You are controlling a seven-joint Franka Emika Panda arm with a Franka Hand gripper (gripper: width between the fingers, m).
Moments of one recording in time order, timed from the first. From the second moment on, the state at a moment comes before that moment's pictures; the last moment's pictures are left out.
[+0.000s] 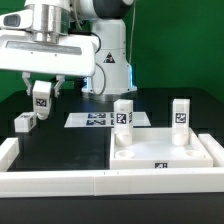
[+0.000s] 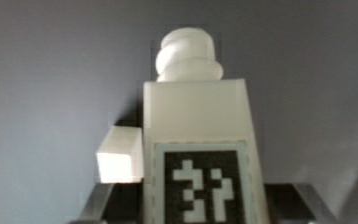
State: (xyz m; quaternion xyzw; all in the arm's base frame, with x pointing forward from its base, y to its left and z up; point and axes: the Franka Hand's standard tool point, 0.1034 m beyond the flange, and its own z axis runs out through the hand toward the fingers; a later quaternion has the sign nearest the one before) arm 0.450 -0.145 0.101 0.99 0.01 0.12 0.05
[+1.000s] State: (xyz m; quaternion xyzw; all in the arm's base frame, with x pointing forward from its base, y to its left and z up) arm 0.490 -0.060 0.109 0.99 -0.08 0.13 0.00
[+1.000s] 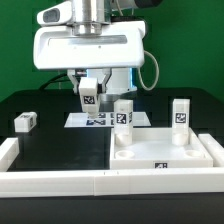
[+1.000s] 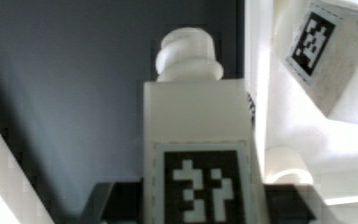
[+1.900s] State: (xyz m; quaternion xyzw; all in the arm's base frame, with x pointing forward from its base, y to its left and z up) arm 0.566 -0.031 0.143 0.99 -0.06 0.16 -0.03
